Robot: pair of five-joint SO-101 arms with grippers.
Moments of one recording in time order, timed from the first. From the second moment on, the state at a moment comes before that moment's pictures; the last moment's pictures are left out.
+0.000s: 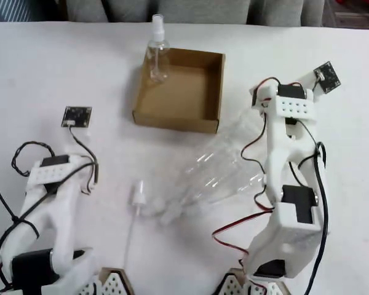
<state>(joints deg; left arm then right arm) -15.9 -18.2 57.8 44.0 -7.8 3.3 14.7 -1.4 55.6 -54.4</state>
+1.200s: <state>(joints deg) -15.9 -18.2 57.8 44.4 -7.8 -0.4 39.3 -20.4 53.5 -43.7</state>
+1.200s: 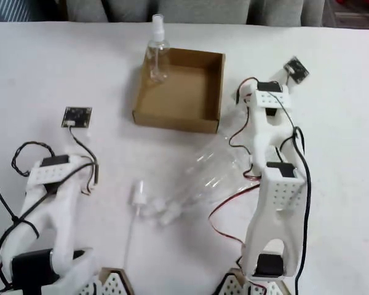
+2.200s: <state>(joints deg) -15.9 -18.2 57.8 44.4 -7.8 4.8 18.9 -20.9 76.8 -25.3</state>
